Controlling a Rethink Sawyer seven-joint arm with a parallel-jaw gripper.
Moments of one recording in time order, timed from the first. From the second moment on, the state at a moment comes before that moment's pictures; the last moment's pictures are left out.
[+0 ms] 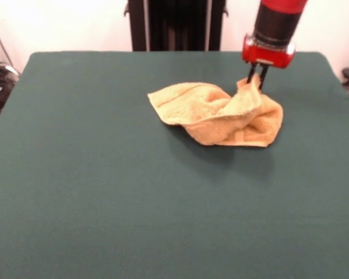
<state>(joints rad) 0.26 -0.47 -0.16 2.02 0.40 0.07 1.74</state>
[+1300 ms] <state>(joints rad) 0.08 -0.68 -0.22 1.83 0.32 0.43 1.74</state>
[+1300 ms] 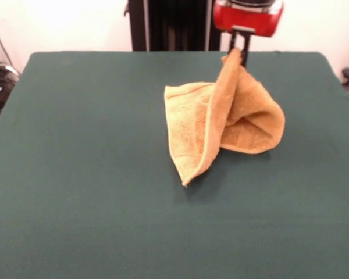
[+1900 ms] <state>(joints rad) -0.12 -0.74 -0.10 1.84 0.20 0.43 1.74</state>
